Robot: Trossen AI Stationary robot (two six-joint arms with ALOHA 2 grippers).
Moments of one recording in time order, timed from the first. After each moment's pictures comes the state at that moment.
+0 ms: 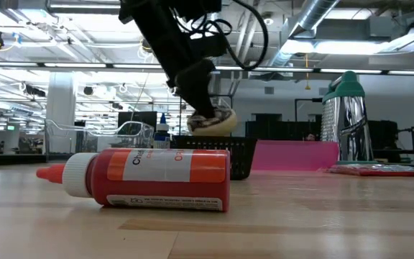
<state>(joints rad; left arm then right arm) -0.05 1.81 1.23 -0.38 -0.46 -0.07 0.50 0.49 0.51 0.63 0.39 0.57</state>
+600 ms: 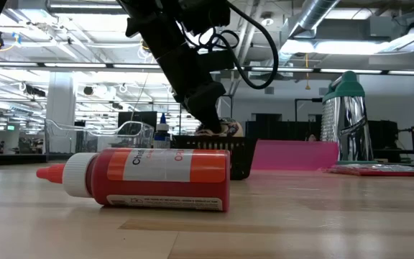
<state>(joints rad) -0.06 1.88 1.23 -0.30 -0.54 -0.06 0.50 0.49 0.51 0.64 0.39 0.58</state>
